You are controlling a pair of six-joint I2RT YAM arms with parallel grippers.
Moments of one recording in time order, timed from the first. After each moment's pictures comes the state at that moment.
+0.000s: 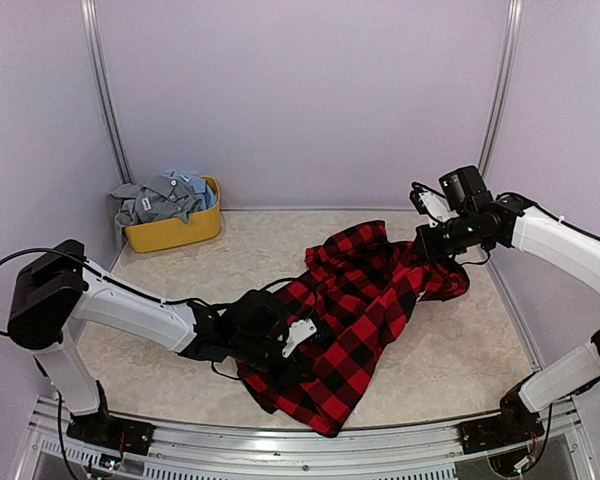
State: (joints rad) left arm -1.10 1.77 0.86 0.12 0.35 -0.11; right arm 0.45 1.38 1.20 -0.63 -0.05 0.12
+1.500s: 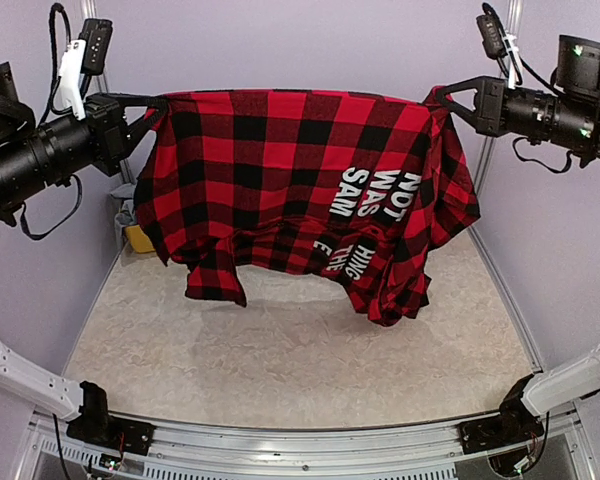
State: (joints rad) left arm -1.21 1.14 1.78 -0.64 -0.57 0.04; right arm 0.65 1.29 2.01 -0.83 -0.12 0.11
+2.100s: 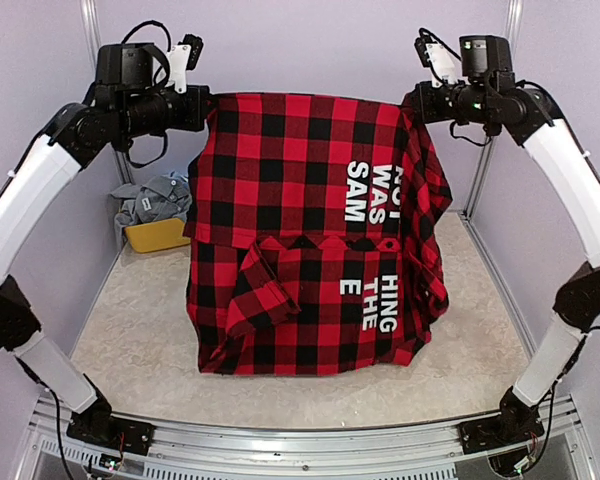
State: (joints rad) left arm -0.64 1.53 1.97 -0.61 -0.21 -0.02; right arm 0.50 1.66 2.20 -0.79 0.15 -0.03
